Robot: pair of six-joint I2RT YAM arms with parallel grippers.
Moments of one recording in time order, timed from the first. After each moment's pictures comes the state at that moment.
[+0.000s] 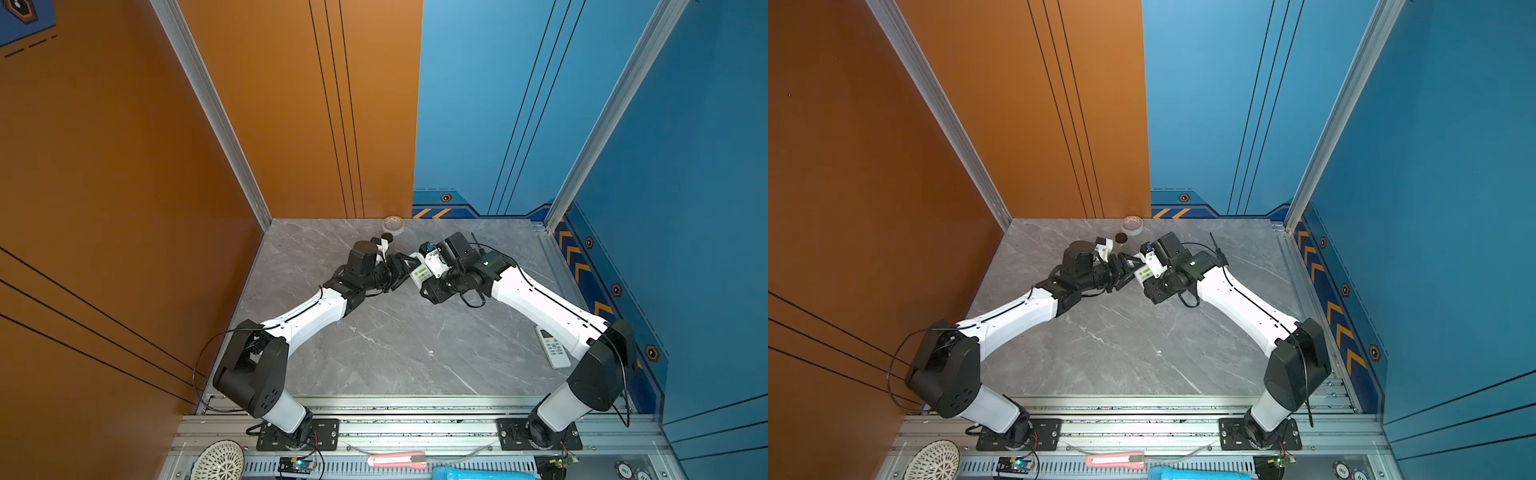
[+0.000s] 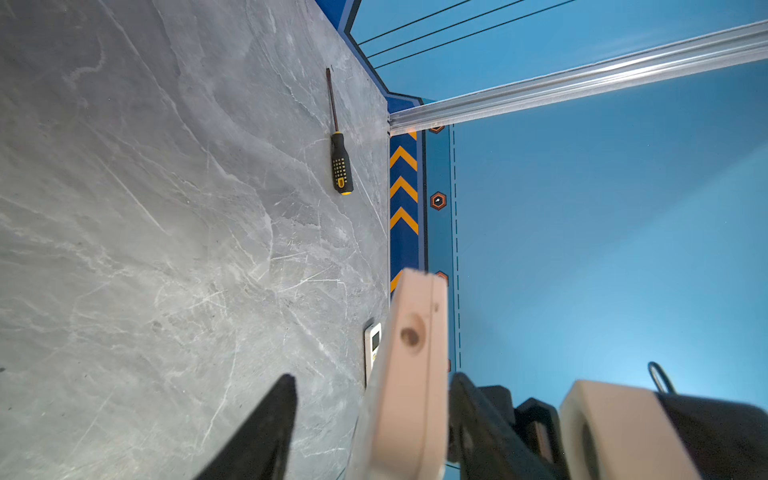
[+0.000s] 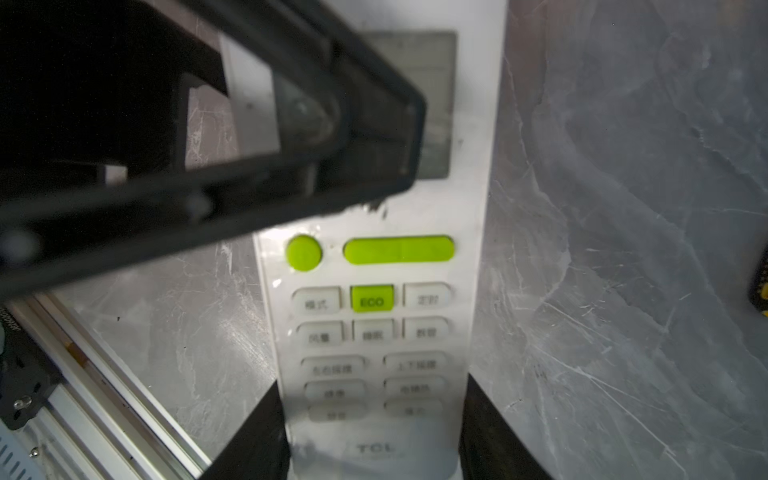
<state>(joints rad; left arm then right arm) -0.50 1.55 1.05 0.14 0.46 -1.16 0.65 1.62 1.48 -0.85 -0.11 0.04</state>
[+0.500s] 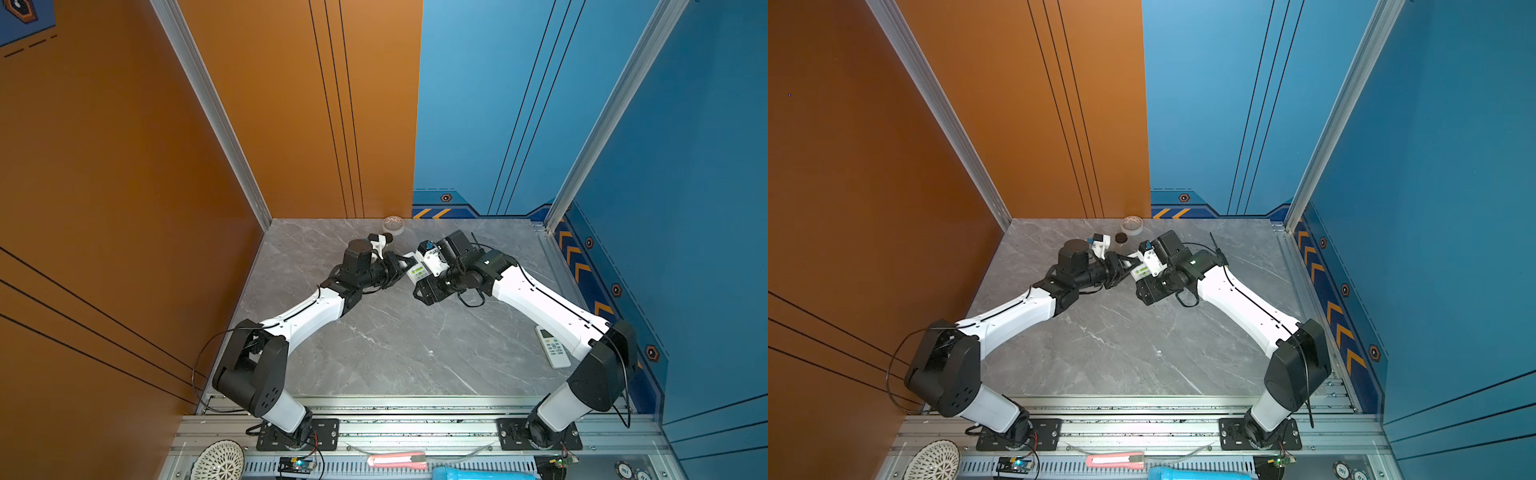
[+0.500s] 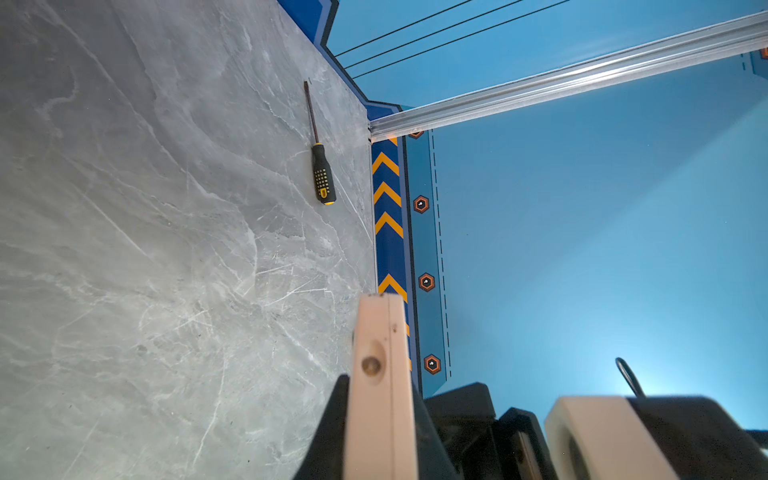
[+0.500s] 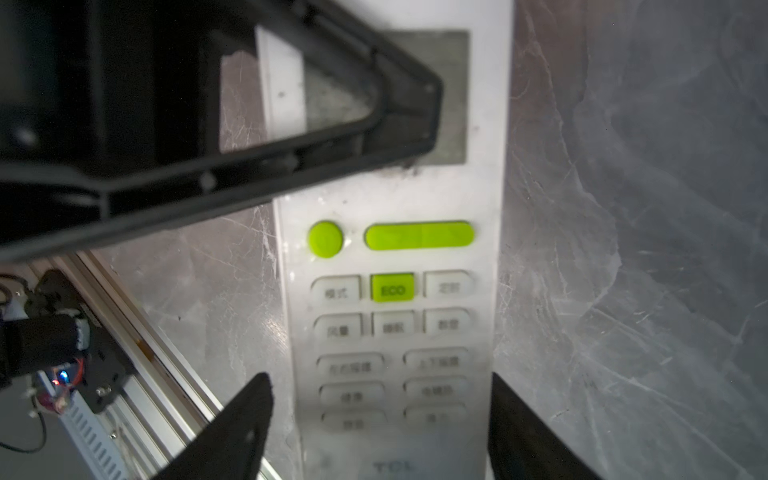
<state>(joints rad) -0.47 1.55 1.04 0.22 0.51 -1.16 0.65 1.62 1.50 -0.85 -0.21 0.10</state>
